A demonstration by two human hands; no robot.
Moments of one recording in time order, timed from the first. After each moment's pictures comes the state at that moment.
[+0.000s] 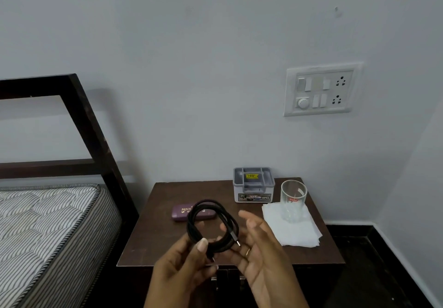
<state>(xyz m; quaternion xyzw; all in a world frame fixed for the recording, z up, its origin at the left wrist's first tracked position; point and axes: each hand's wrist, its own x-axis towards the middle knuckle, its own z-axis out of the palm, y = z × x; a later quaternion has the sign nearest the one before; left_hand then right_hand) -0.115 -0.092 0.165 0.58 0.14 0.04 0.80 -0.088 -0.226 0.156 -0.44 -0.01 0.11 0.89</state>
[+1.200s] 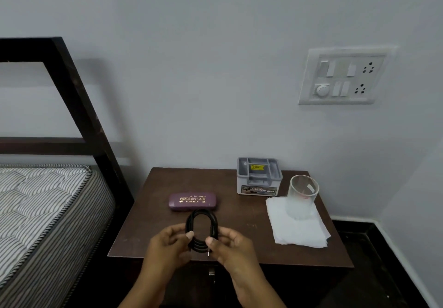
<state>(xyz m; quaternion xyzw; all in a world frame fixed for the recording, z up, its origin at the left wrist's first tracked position) -0.035 -0.038 0.077 0.67 0.21 0.00 0.72 -0.023 -0.176 0.071 -0.60 0.12 0.16 0.77</state>
